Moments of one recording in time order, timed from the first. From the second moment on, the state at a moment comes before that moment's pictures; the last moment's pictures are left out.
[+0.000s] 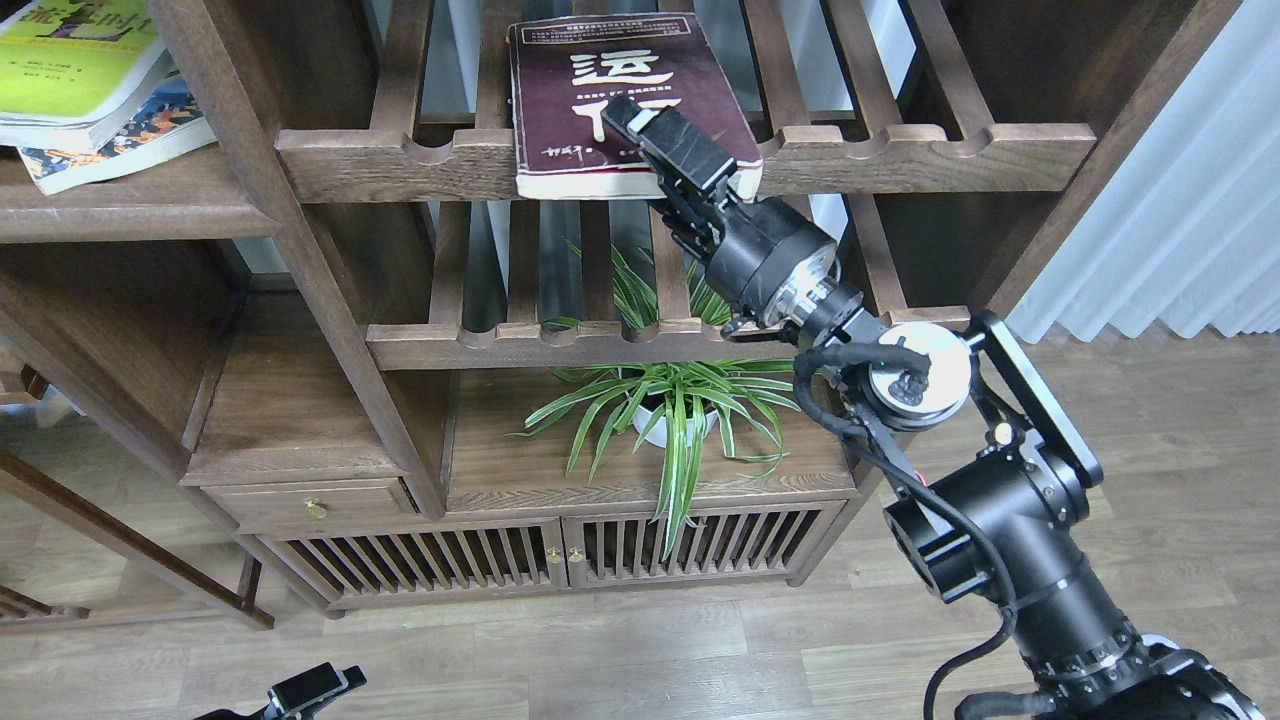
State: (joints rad) left arm -0.20 0.48 -0.13 -0.76 -0.72 -0.49 0.22; right arm 0.48 0.02 1.20 1.50 -0.01 -0.17 -0.26
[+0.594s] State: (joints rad) left arm -0.20 0.49 -0.14 -0.76 -0.73 -0.49 0.22; right arm 0.46 0.01 1.25 1.50 0.00 0.04 -0.31
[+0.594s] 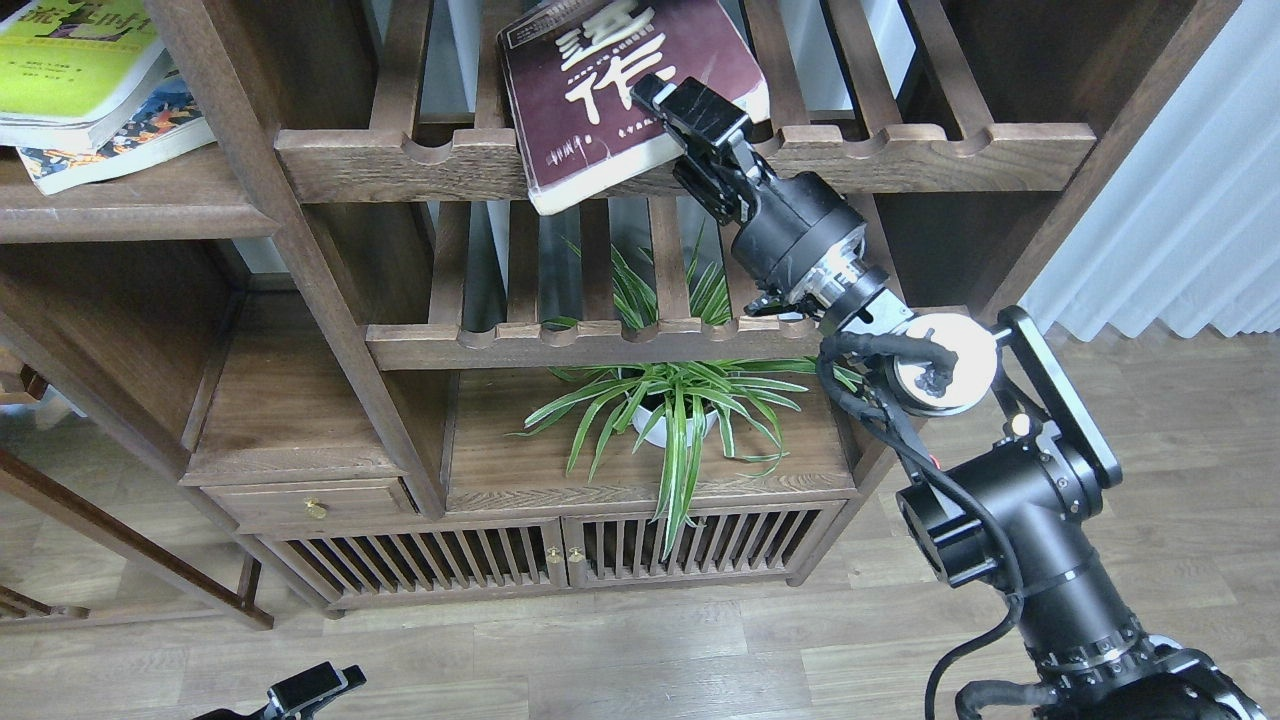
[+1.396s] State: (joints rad) left arm -0.22 0.42 -0.31 -0.86 -0.72 -0.49 0.22; right arm -0.29 -0.02 1.29 1.58 0.09 0.58 -0.49
